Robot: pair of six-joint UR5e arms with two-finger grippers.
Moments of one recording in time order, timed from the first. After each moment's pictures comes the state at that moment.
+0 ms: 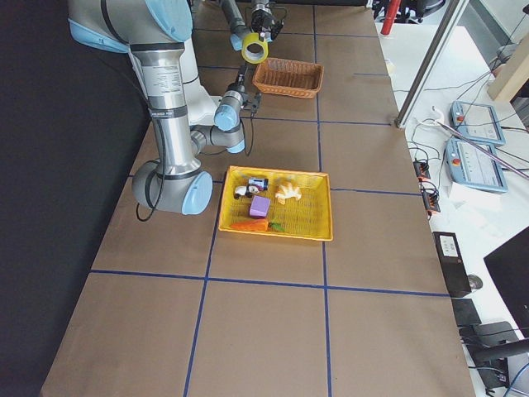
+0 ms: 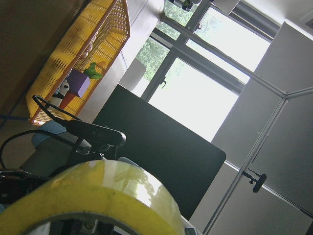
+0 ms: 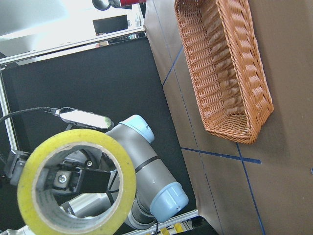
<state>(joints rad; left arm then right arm) -0.53 -1.93 -1.75 -3.35 -1.89 -2.41 0.28 -1.31 1.68 0.24 1.68 1.99</state>
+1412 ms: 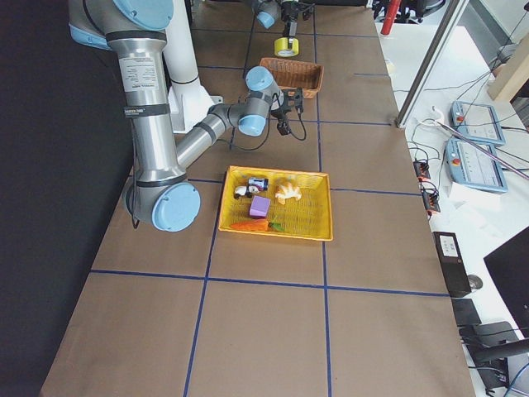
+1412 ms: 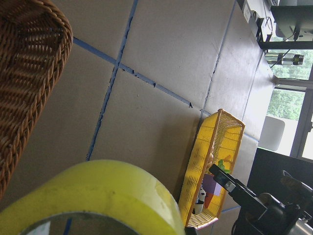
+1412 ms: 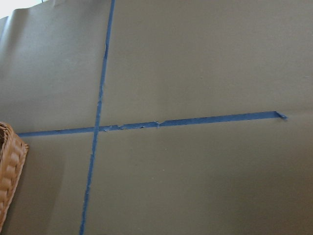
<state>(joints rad) -0.83 -1.93 -1.80 -2.59 -2.32 -1.83 0.69 -1.38 2.06 -1.13 1.86 1.23</state>
